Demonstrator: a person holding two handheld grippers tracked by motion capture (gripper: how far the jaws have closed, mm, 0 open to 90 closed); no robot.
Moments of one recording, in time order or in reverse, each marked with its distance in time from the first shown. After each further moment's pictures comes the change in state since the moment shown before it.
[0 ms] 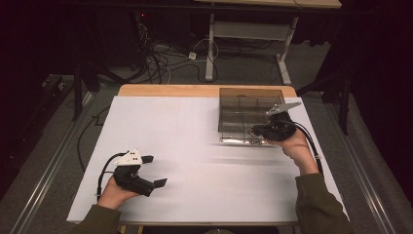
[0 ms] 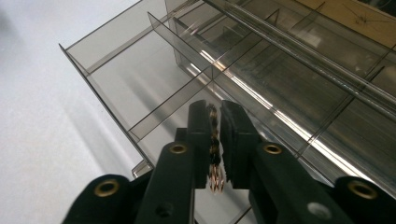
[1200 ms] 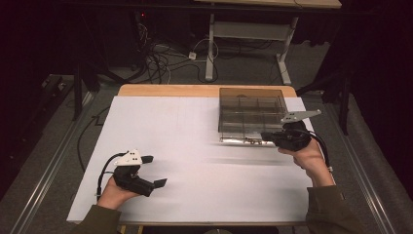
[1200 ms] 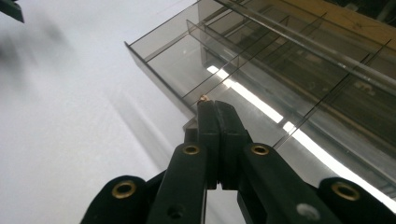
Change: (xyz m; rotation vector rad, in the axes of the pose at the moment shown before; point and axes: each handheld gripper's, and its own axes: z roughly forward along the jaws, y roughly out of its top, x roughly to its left) left arm -0.001 0.000 -0.001 -0.001 0.002 0.002; right arm 0.016 -0.021 -0.045 -0.071 0.047 0.008
